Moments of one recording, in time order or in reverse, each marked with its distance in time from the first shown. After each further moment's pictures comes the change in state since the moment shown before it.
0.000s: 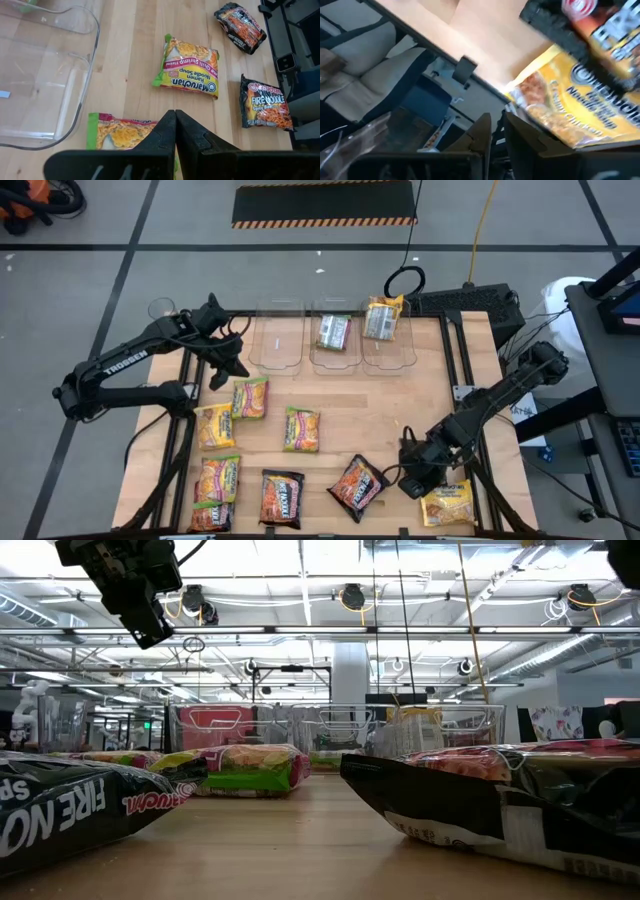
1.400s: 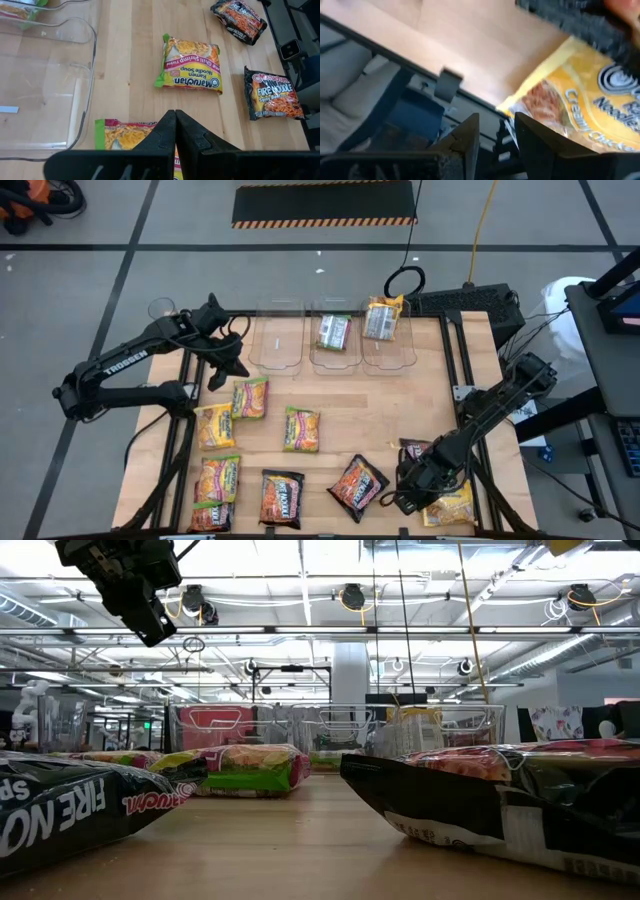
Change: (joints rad) left arm 0.000 0.000 0.000 0.000 0.000 0.106; right arm 0.103 0.187 0.000 0.141 0.049 0.170
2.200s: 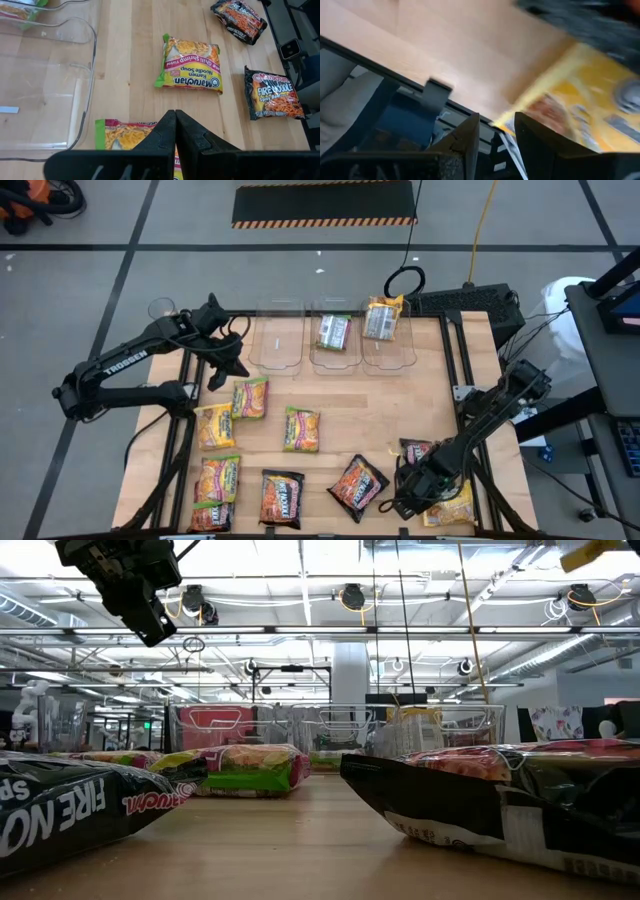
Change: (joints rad) left arm 0.000 0.000 0.000 0.000 0.000 0.003; right arm 0.027 0.088 0.000 0.054 0.003 0.007
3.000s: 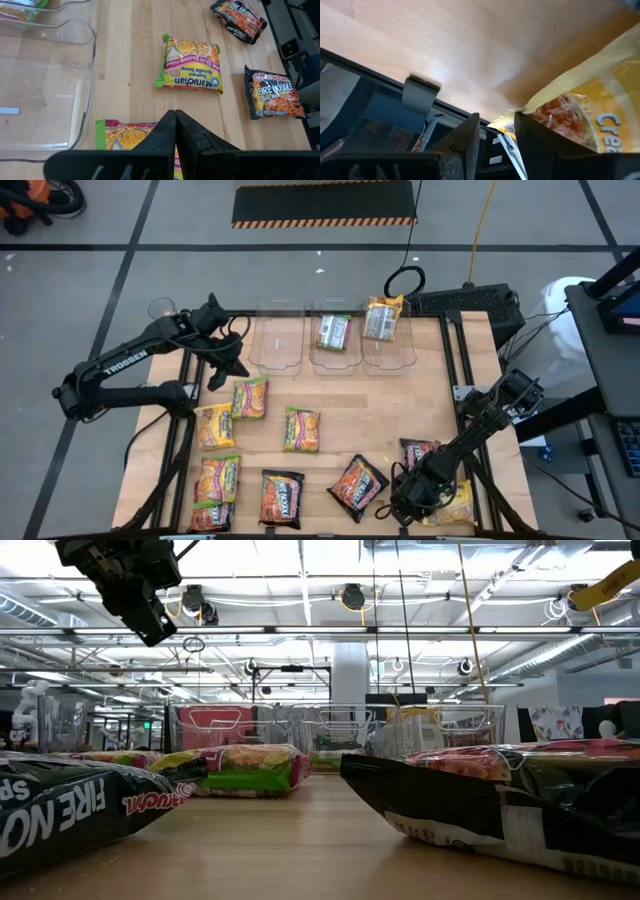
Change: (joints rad) left arm 0.000 0.000 0.000 0.000 0.000 0.006; right arm 0.010 0.102 0.000 0.092 -0.104 0.005
